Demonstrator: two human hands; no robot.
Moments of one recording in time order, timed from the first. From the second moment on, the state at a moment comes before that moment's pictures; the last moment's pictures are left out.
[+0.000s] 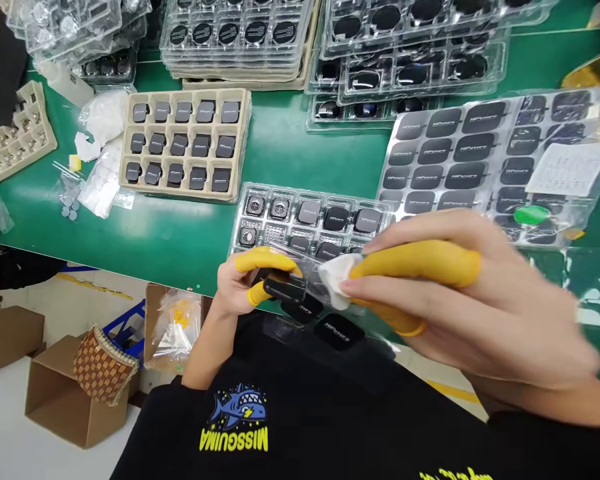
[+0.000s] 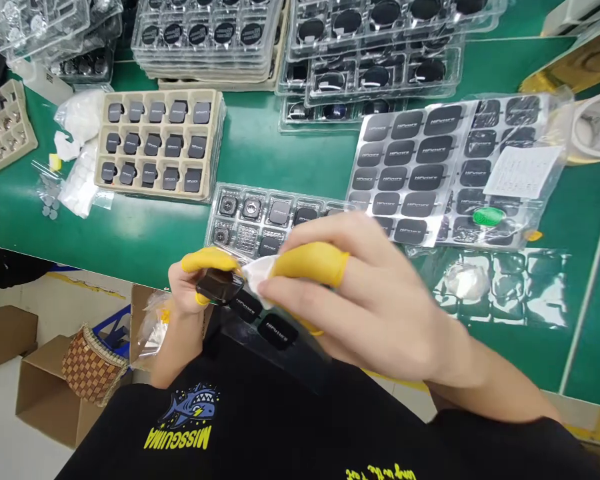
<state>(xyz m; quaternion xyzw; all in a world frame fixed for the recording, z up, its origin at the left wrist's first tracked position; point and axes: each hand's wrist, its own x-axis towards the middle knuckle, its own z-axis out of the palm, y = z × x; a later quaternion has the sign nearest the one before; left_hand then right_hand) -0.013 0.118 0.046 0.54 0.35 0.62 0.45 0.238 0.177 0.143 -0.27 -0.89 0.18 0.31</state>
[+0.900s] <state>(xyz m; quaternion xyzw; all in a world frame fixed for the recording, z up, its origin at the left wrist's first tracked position) -0.031 0.111 0.008 0.77 0.43 0.48 0.06 0.243 0.162 0.080 -0.38 -0.77 0.46 0.23</state>
